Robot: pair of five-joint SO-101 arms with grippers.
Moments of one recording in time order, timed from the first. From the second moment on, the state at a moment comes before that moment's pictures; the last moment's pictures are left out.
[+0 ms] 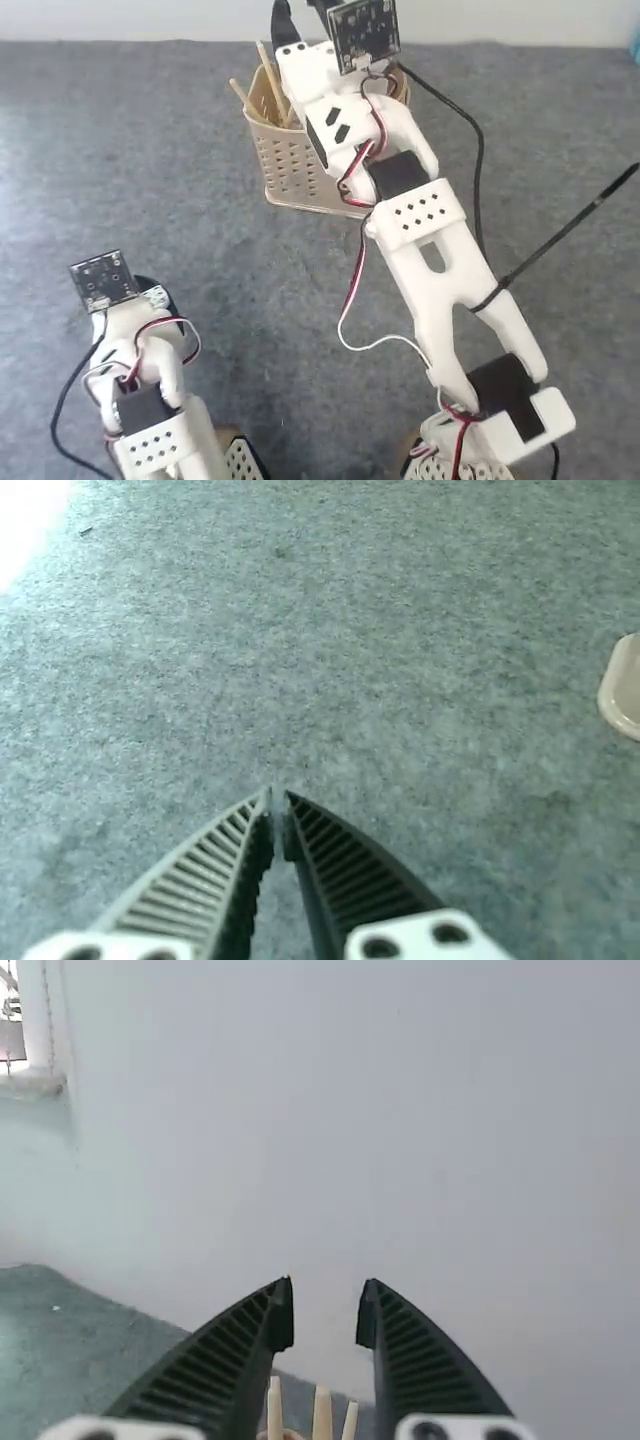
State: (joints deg) left arm -28.9 -103.3 96.9 55.2 5.1; right arm -29.5 -4.9 -0.9 11.7 1.1
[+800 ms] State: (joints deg) left arm -17.1 -103.3 96.9 63.6 5.0; right arm -10.5 -50.1 6.5 78.8 -10.2
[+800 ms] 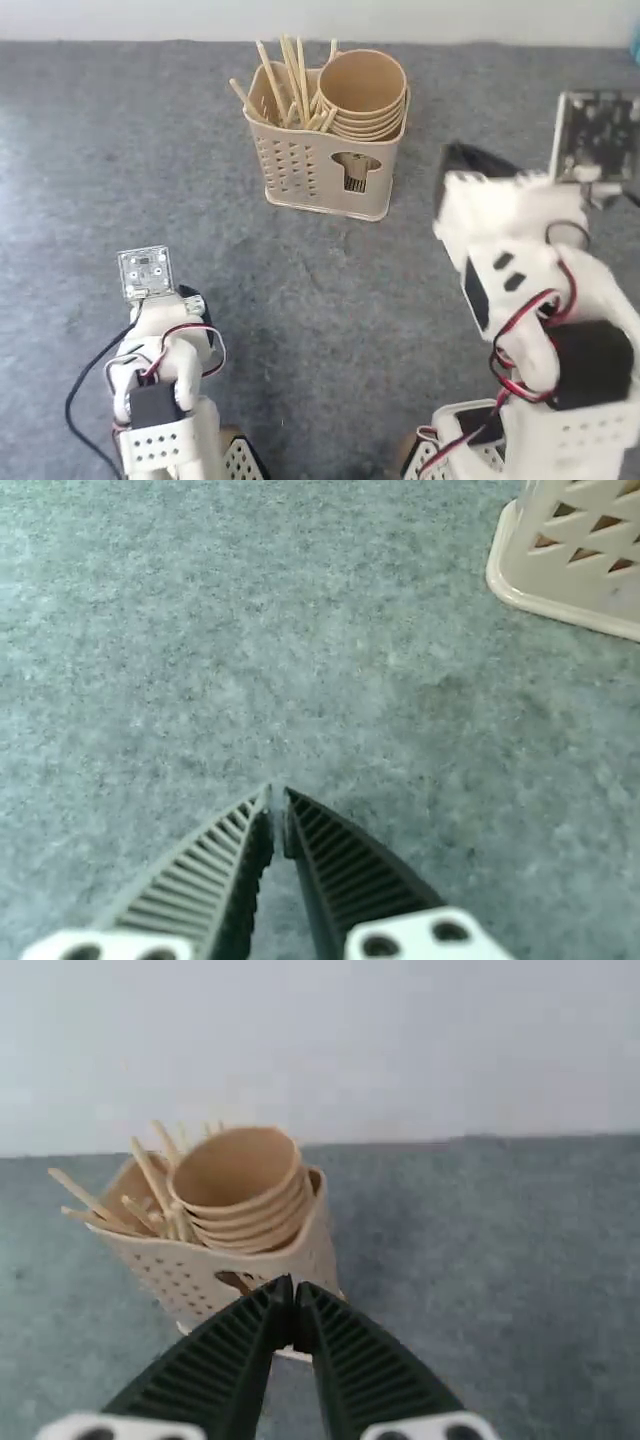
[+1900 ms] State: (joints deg) left arm -12.1 -103.3 96.9 72.0 5.1; right arm 2.7 -103.2 91.1 74.7 4.6
